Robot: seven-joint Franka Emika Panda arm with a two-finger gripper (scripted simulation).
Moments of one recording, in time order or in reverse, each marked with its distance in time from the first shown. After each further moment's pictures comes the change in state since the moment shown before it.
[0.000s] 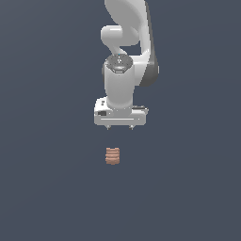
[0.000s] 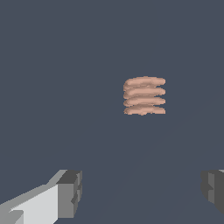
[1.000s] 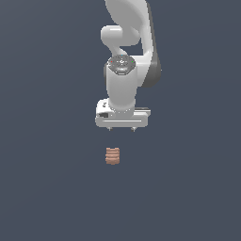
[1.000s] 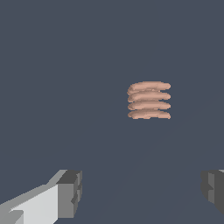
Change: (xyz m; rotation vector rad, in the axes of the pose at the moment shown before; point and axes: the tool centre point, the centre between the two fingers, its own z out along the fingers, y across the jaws) arm 0.008 -0.008 -0.001 0.005 -0.005 -0.001
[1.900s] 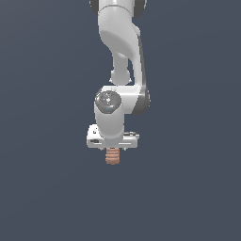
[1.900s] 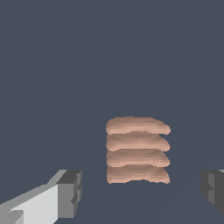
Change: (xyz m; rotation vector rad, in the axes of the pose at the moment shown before) arm 0.058 0.037 0.071 -0.008 0.004 -0.013
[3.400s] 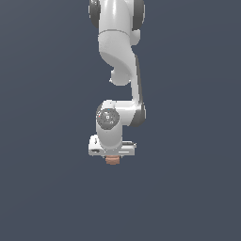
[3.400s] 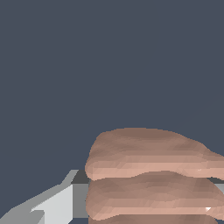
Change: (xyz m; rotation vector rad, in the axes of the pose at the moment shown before) arm 0.007 0.006 0.062 -0.001 0.002 -0.003
